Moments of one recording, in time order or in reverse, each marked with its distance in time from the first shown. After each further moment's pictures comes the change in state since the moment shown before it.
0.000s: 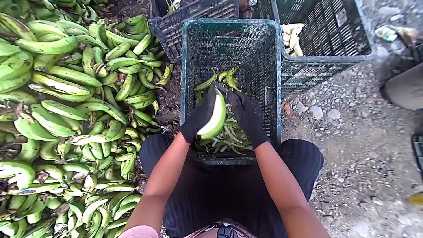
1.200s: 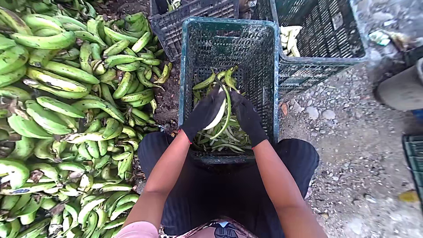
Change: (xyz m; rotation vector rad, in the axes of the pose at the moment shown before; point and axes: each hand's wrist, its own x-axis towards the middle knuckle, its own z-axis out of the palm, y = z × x) left_hand -0.004 0.013 0.010 0.111 -0.004 0.114; right_hand -0.001 0.003 -0.003 0.209 -0.096 0.083
